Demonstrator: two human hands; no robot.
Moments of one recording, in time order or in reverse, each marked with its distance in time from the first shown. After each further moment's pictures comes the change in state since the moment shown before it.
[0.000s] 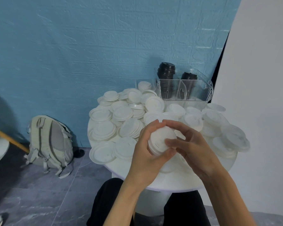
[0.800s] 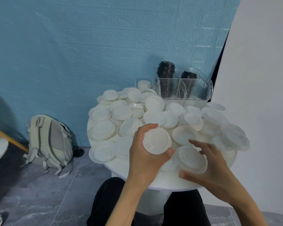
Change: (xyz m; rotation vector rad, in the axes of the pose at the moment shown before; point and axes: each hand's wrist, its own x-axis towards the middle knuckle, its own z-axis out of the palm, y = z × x) left_hand -0.004 -0.005 0.001 0.111 0.161 0.000; right_hand -0.058 0.027 -0.057 -0.992 0.153 0.019
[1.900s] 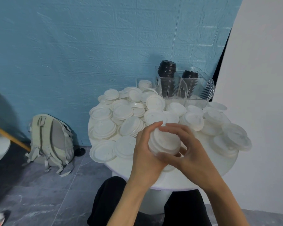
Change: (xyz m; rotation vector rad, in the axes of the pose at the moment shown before) left_hand 0.001 -0.005 0.006 -0.057 -0.067 -0.034; right_hand 0.023 -0.072 0.026 0.530 0.002 -0.209
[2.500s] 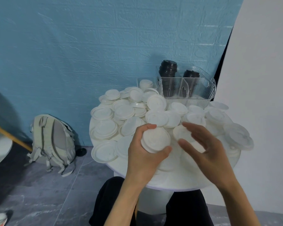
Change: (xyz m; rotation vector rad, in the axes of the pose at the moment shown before) left_hand 0.001 0.007 -0.013 0.006 0.072 -0.034; right_hand -0.002 0.015 -0.030 -0.138 0.182 -0.073
